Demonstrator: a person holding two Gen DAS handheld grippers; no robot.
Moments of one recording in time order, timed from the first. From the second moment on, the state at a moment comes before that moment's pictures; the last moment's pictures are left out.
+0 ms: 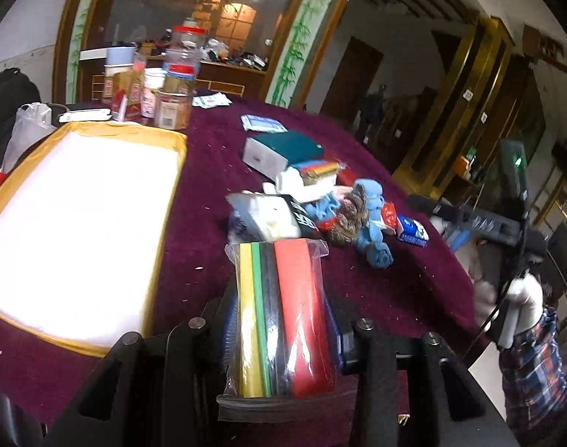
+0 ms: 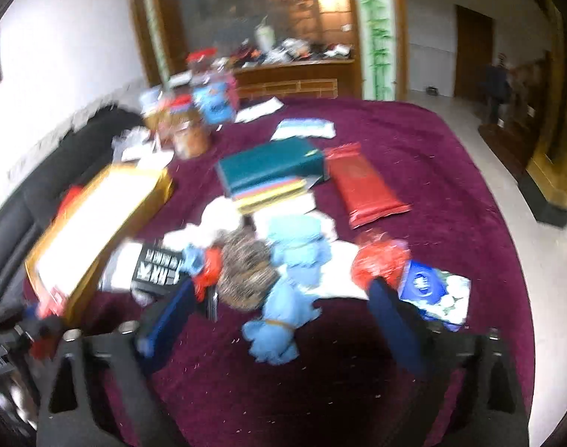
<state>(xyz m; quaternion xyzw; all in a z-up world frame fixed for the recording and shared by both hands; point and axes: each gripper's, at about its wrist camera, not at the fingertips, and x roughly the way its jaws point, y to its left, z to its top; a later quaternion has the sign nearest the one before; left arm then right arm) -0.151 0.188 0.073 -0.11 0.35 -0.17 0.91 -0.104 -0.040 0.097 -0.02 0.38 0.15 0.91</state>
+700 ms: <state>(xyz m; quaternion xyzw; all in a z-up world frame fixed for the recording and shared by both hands) -0.125 0.273 0.094 -0.20 0.34 -0.14 0.91 -0.126 0.029 0.131 0.05 0.41 0.29 0.86</state>
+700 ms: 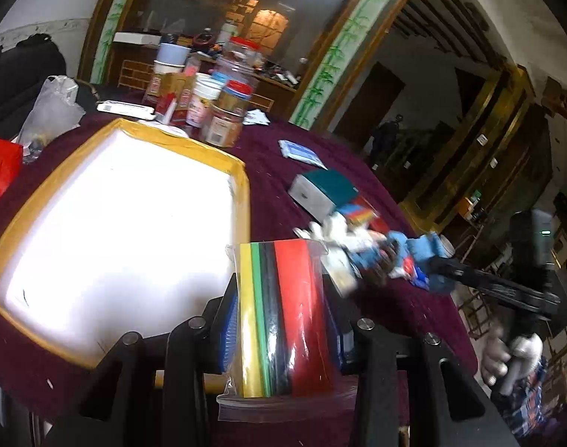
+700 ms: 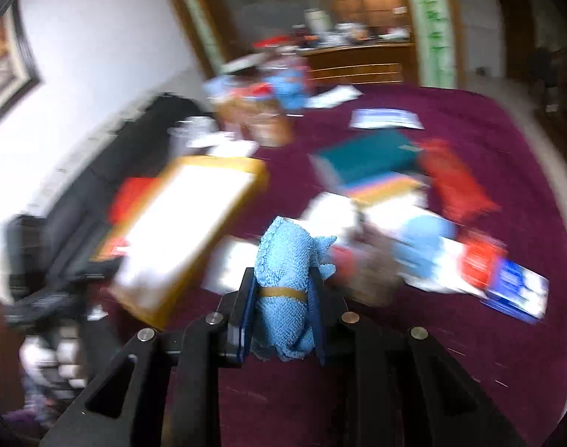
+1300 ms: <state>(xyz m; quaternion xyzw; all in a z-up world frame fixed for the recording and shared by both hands) 0.033 0.358 0.055 -0.27 0.39 -0.04 0.88 0.035 0.235 0.066 0.02 0.48 0.27 0.83</state>
